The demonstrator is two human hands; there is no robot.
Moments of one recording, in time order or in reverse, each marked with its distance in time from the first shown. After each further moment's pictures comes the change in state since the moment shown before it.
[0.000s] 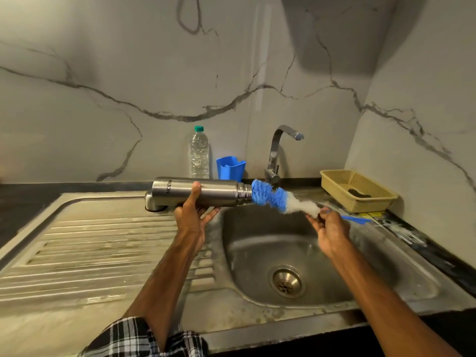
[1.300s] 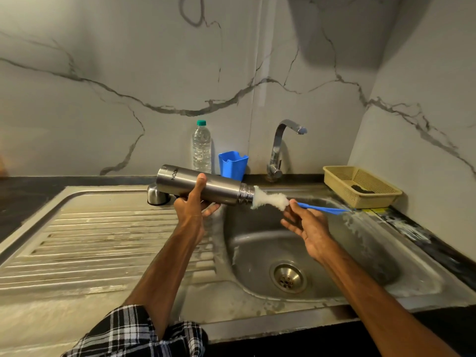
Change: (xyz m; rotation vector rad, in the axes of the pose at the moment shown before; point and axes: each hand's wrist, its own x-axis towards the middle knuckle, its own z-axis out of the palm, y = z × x) left_hand 0.000 0.002 0.000 0.125 0.036 0.025; right_hand -0.026 0.026 0.006 -0.365 -0.293 -0.005
